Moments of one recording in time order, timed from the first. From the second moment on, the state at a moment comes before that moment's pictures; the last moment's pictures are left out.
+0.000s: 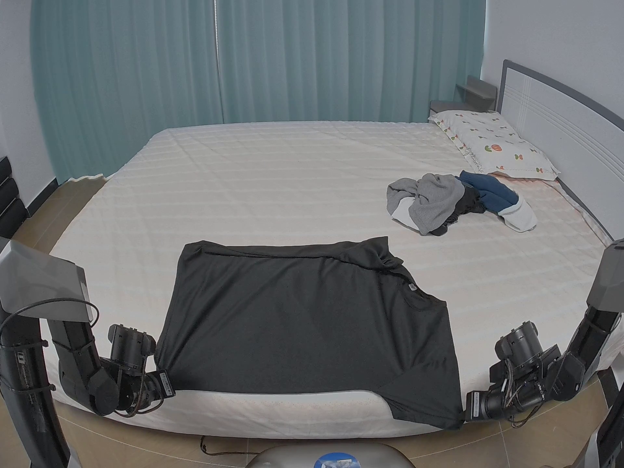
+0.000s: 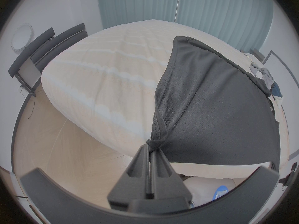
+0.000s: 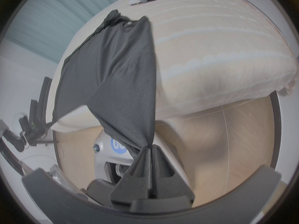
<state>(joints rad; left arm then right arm) -0.12 2.21 -0.27 -0.93 0.24 -0.49 0.32 2.00 -0.29 -0.55 0.14 0.49</state>
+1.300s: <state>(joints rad) -0.09 2.11 -0.24 -1.00 0.16 -0.44 0.27 1.92 -0.52 -0.59 0.23 0.72</state>
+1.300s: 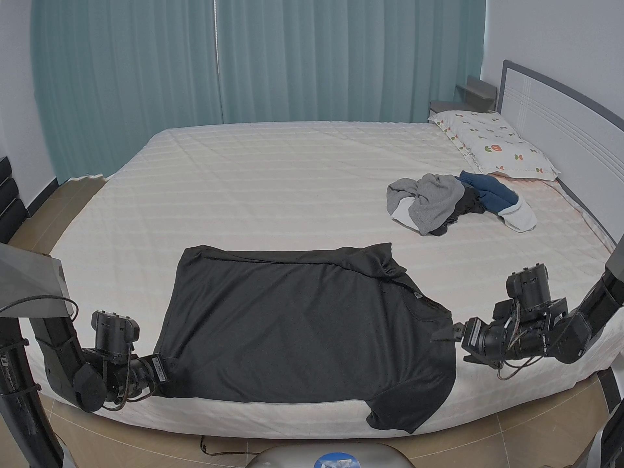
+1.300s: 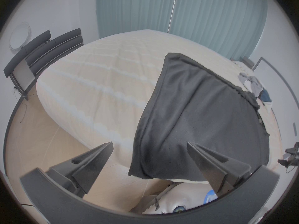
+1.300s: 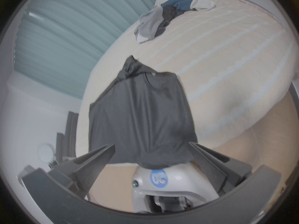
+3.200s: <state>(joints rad) -0.09 2.13 -0.67 -0.90 0.07 -0.79 0.18 2.17 -0.55 -0.98 0.27 0.95</state>
